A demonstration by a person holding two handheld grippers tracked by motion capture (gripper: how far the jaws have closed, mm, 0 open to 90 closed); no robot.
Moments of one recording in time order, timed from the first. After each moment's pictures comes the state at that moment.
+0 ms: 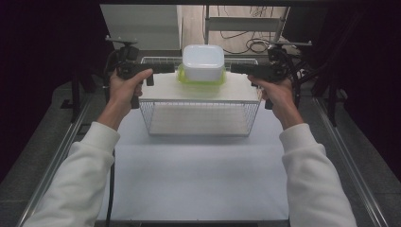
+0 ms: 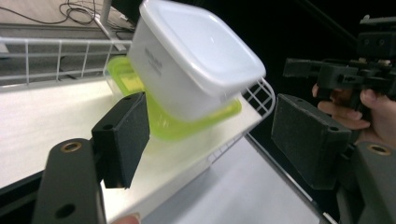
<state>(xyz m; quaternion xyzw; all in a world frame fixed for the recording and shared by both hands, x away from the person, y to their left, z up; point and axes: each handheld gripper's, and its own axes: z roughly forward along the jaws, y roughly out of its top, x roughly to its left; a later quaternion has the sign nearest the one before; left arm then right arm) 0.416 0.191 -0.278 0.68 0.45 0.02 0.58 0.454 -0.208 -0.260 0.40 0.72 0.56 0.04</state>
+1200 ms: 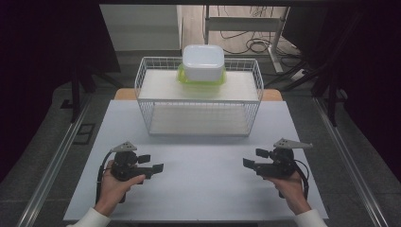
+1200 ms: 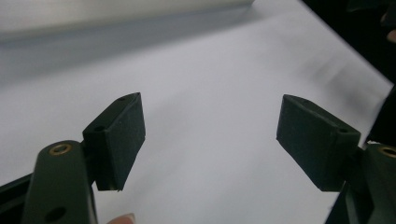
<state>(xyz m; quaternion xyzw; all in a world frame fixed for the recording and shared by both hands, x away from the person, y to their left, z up) 0.265 0.197 -0.484 0.76 0.47 0.03 0.45 0.307 -0.268 -0.453 0.40 0.78 0.48 0.06</state>
